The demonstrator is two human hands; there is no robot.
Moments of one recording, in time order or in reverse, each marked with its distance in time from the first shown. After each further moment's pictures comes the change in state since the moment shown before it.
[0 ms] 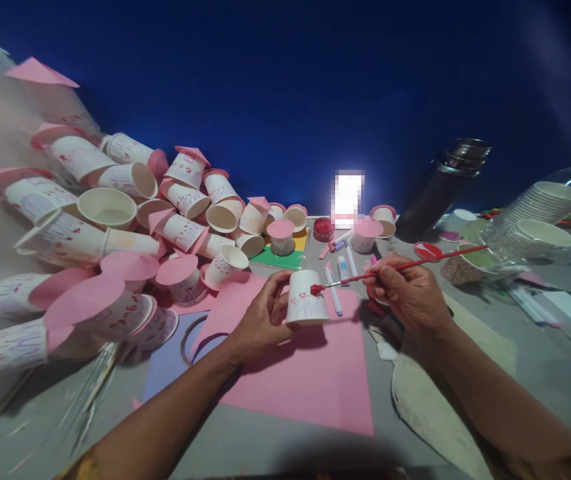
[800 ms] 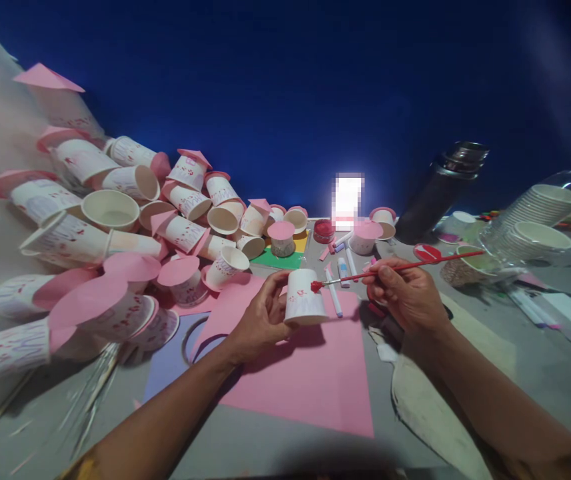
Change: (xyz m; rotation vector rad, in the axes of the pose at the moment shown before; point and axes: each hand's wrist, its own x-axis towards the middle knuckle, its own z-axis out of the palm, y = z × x) left_hand 0.001 0.002 0.000 0.005 0.046 0.012; right_hand 0.001 0.006 -0.002 0.071 0.003 0.018
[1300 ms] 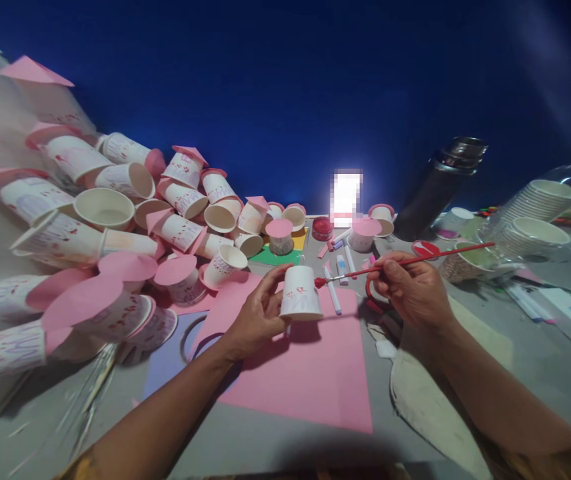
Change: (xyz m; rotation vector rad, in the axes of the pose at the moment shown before) left_hand 0.001 0.002 -0.002 -0.024 0.030 -0.058; right_hand 0.001 -0.010 0.001 -0.025 0.004 -0.061
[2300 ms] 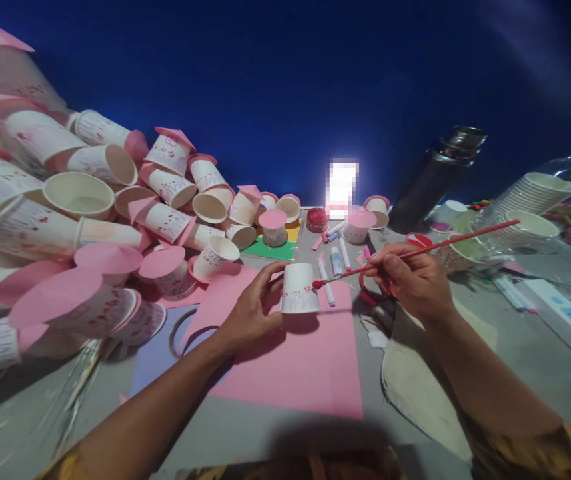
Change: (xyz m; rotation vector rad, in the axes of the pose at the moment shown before) left_hand 0.003 -0.004 -0.002 0.216 -0.094 0.117; right_hand 0.000 -0.006 -0.013 -0.221 -0.123 -0.150
